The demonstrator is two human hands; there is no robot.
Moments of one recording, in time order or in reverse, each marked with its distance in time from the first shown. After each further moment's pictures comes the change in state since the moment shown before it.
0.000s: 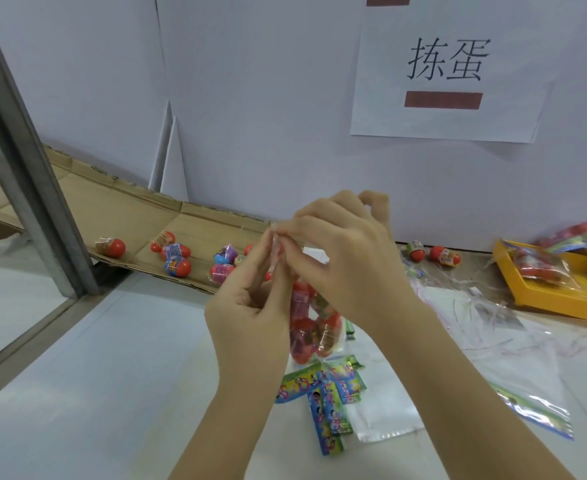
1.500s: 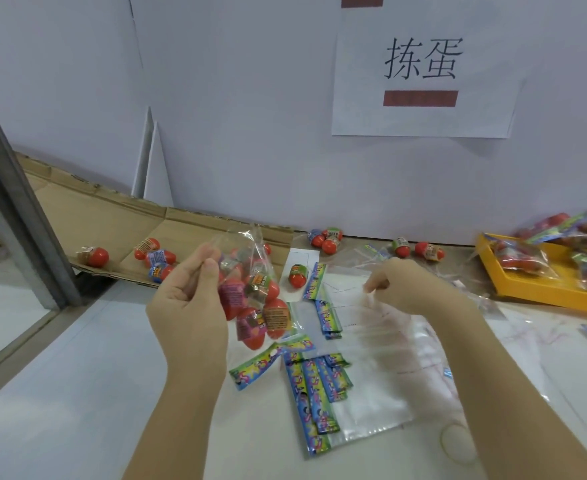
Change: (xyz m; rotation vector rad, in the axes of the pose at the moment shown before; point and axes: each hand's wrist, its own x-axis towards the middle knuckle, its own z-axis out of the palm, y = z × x) left_hand 0.028 -0.013 -0.023 0.011 0.225 -0.257; right_hand -0.063 0.119 -0.004 -0.068 -1.045 0.747
